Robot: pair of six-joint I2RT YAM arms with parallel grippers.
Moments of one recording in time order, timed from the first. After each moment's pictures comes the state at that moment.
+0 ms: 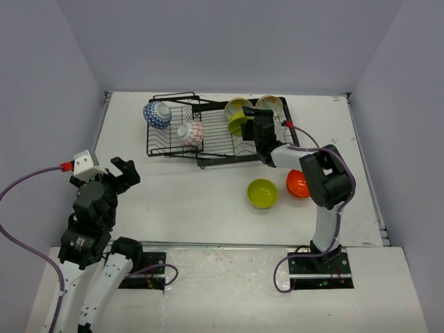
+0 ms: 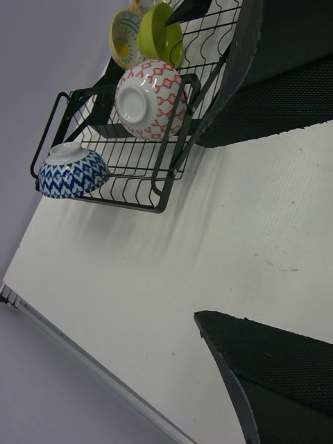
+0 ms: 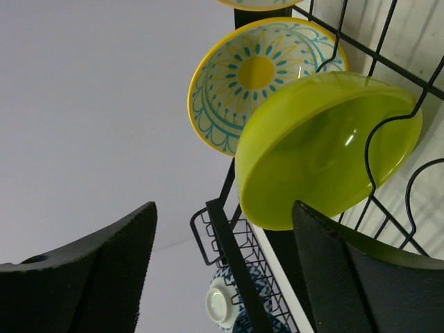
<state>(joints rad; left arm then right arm) -0.26 0.38 0.79 -0.61 -0.47 -0.42 0.47 1.96 1.13 0.51 0.35 1.78</state>
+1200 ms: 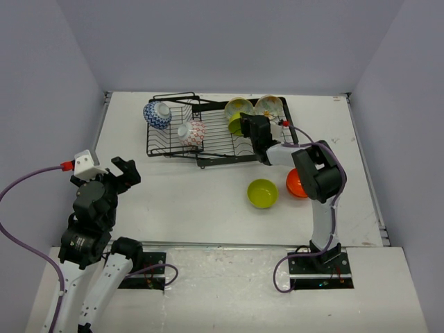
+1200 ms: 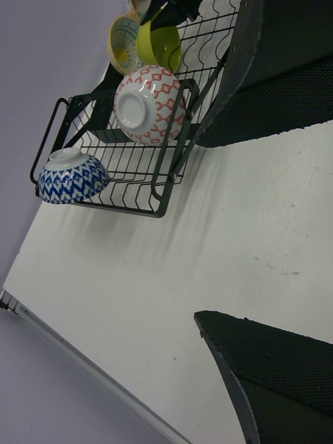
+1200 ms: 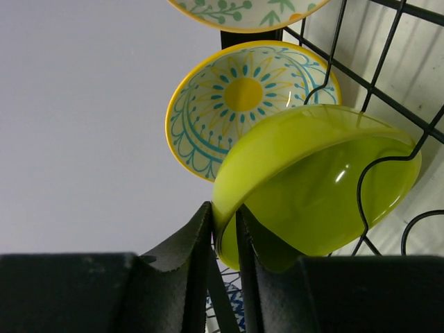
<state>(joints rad) -0.26 0.38 0.79 -0.61 -0.46 -0.42 0.47 2.08 1.22 0.54 0.39 1.73</state>
